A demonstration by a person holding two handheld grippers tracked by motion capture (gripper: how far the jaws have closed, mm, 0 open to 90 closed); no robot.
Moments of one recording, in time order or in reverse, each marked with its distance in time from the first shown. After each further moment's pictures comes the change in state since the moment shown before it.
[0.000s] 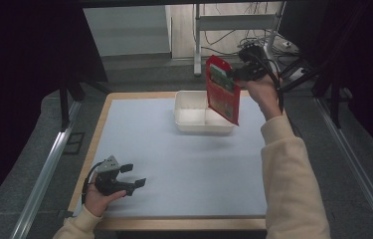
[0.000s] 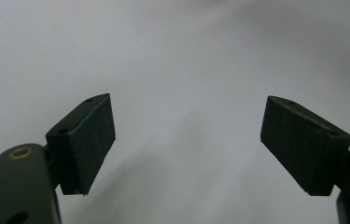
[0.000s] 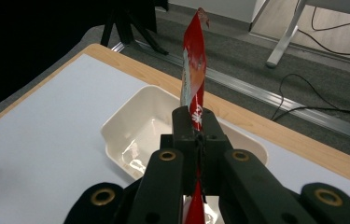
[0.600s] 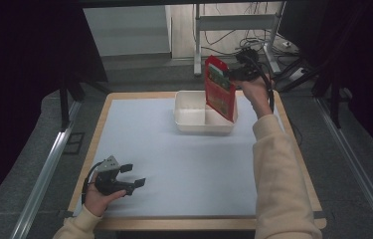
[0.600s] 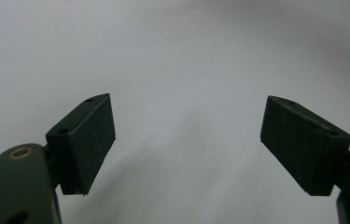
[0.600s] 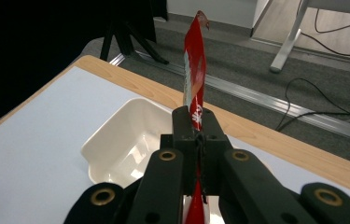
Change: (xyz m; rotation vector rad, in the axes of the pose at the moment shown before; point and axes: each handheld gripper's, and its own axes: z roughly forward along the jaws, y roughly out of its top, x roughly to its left) left arm 0.002 -0.001 0.001 0.004 0.004 -0.009; right arm -0.023 -0.008 0.044 -0.046 0.017 0.042
